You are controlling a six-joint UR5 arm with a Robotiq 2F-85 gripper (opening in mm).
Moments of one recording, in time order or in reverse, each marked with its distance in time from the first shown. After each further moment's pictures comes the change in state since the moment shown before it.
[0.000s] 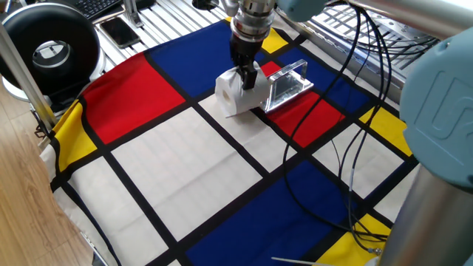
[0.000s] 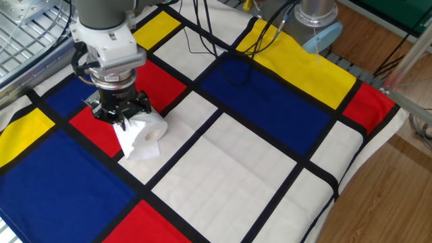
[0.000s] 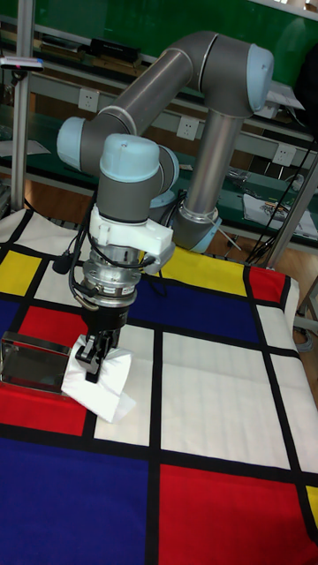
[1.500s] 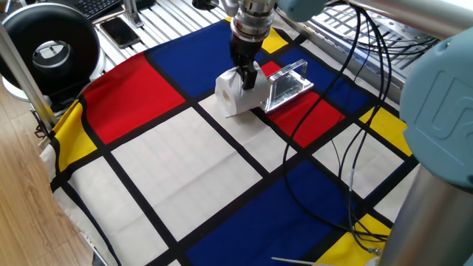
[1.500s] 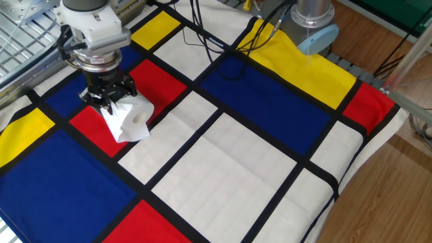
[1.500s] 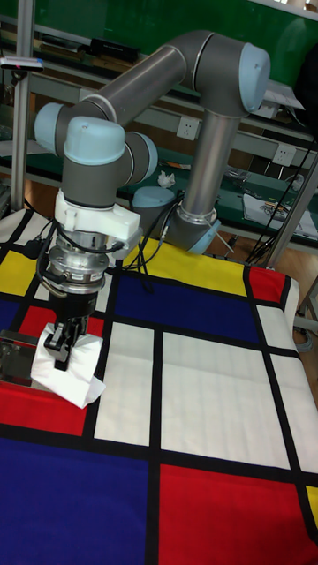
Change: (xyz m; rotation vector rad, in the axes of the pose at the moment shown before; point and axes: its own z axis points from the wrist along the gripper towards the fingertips) arm 0.055 -0.013 -0.011 -0.009 0.016 -0.096
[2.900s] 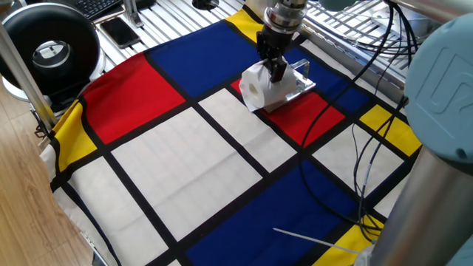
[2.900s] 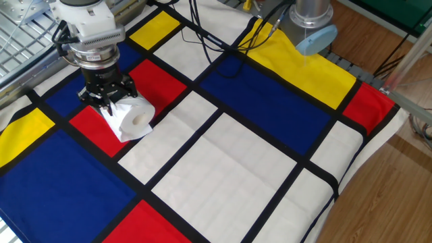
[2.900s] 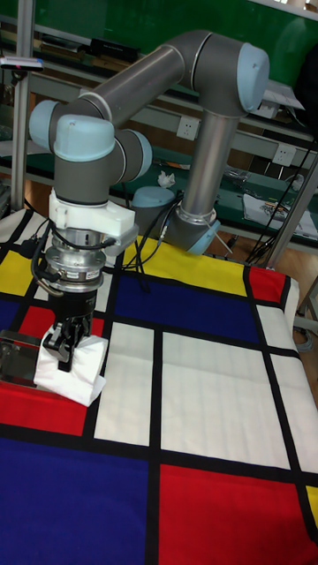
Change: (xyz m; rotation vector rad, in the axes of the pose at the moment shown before) arm -0.007 -0.001 0.000 0.003 -0.050 0.071
